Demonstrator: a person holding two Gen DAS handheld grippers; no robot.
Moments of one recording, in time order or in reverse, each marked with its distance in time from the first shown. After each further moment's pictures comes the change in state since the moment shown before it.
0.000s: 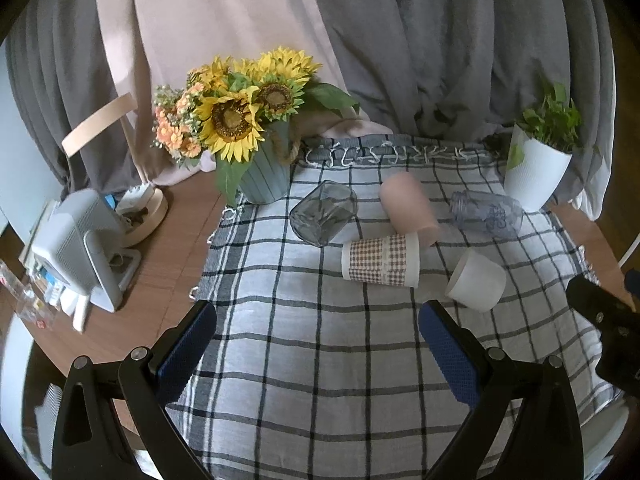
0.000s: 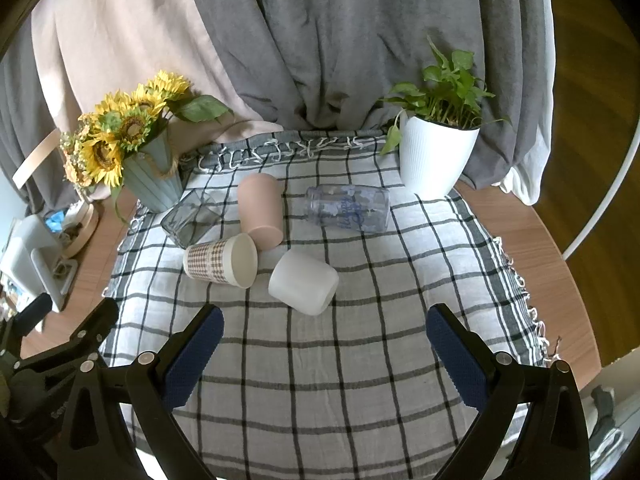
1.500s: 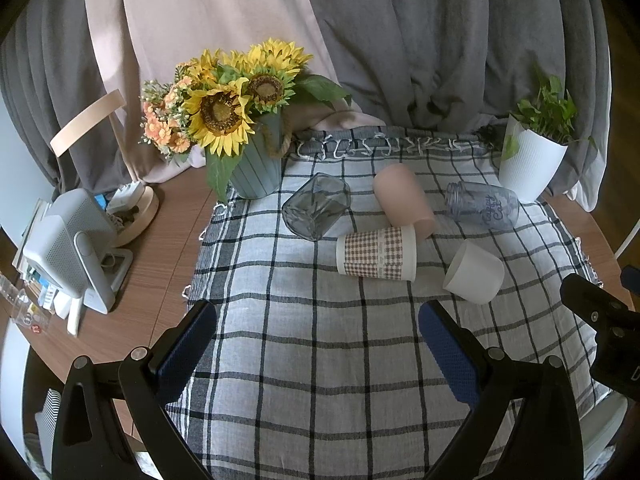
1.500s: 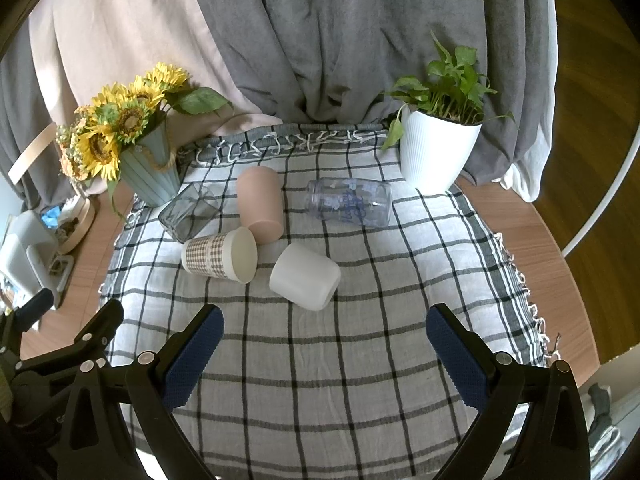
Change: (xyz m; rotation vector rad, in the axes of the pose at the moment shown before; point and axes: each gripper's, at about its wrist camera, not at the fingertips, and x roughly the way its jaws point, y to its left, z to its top) left arm 0.008 0.003 0.000 0.003 0.021 -0.035; right arm 0.007 0.005 -0.004 -0.012 0.013 -0.004
